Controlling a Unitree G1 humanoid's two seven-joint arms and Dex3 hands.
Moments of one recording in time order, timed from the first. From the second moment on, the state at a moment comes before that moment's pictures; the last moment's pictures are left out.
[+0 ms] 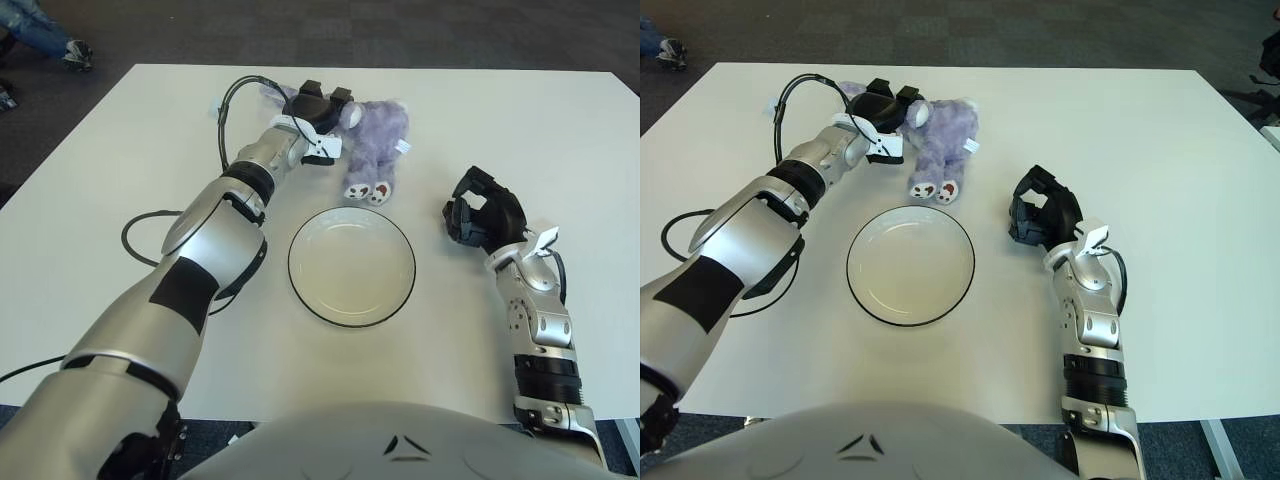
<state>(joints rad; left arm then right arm) -1.20 0.14 -0.62 1.35 0.80 -0.30 0.23 -0.10 -0.16 -0.17 -0.07 0.21 0.10 0.21</state>
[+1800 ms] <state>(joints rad) -1.08 0.34 -0.63 1.07 0.81 -0.55 0.27 -0.77 -0.26 -0.05 0.73 -0.08 -0.07 0.07</state>
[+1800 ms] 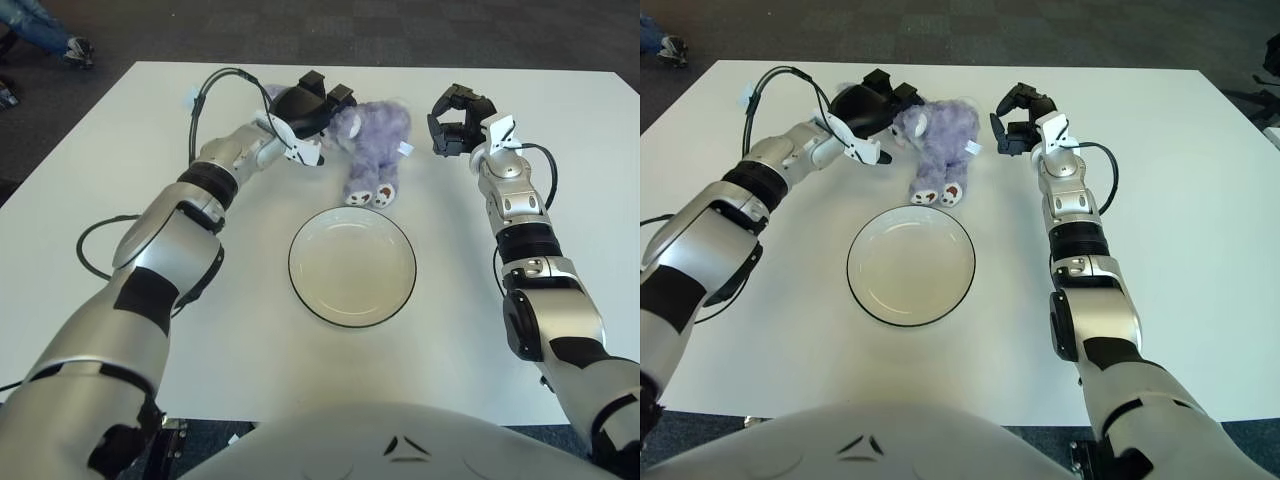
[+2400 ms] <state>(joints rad) -1.01 0.37 -0.59 0.89 0.80 -0.58 0.25 -0.92 -0.25 -0.01 0.98 -0.12 -0.12 0.04</state>
